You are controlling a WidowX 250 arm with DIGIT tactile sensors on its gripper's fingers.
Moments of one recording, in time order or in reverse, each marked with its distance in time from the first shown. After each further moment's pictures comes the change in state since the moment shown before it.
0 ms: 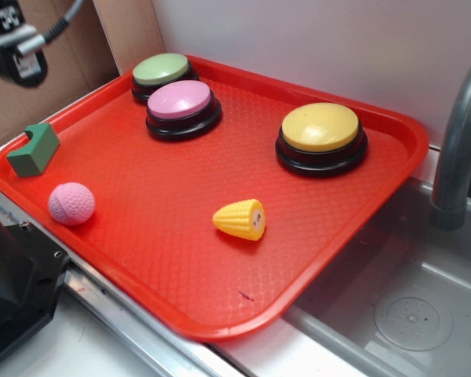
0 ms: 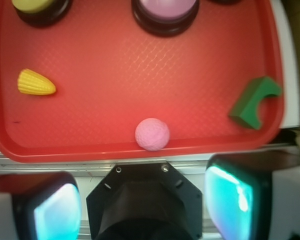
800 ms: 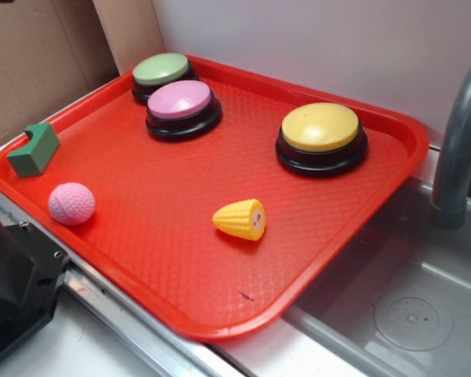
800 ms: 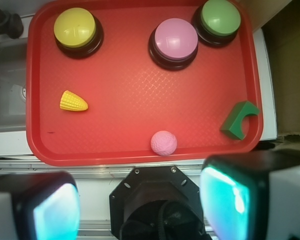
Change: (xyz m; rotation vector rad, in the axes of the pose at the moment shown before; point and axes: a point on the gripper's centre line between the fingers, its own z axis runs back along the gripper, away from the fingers) arm -0.016 -0.047 0.082 0.084 -0.183 -0.086
